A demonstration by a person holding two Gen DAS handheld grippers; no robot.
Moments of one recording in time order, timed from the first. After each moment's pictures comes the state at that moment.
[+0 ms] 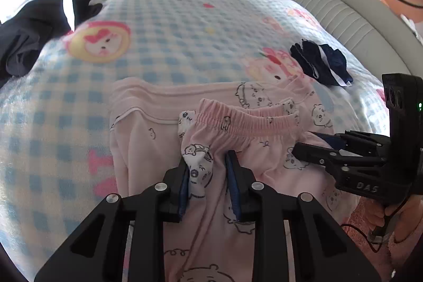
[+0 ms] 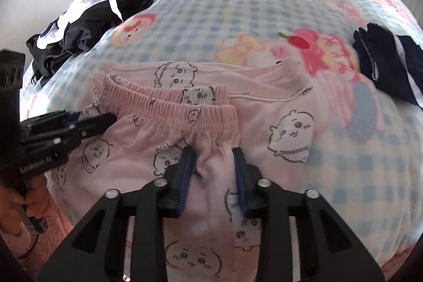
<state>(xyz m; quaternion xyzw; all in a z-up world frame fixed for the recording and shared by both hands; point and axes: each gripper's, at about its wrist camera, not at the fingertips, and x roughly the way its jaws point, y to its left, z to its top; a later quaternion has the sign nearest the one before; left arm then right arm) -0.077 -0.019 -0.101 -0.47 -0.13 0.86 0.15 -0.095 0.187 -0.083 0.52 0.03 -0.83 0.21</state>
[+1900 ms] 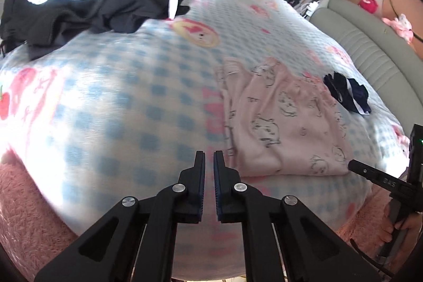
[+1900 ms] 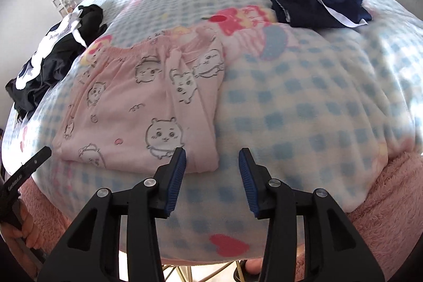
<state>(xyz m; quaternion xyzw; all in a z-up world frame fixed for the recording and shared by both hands) 0.041 -0.075 -0.089 -0.43 -0.17 0.89 0.01 -0.029 0.233 -0.075 0.50 -0.05 -0.86 0.08</state>
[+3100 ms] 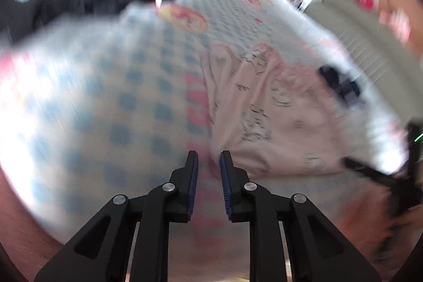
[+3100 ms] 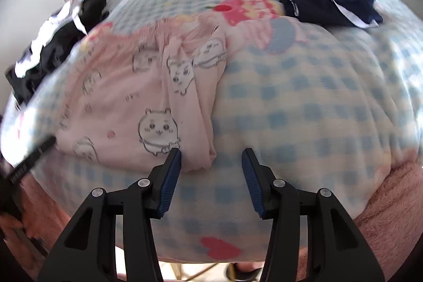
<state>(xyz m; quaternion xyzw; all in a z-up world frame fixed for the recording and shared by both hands) 0.027 -0.070 -0.109 -0.44 -0.26 0.85 0.07 -0.036 0.242 -0.080 0.52 -0.05 -0.85 0.09</state>
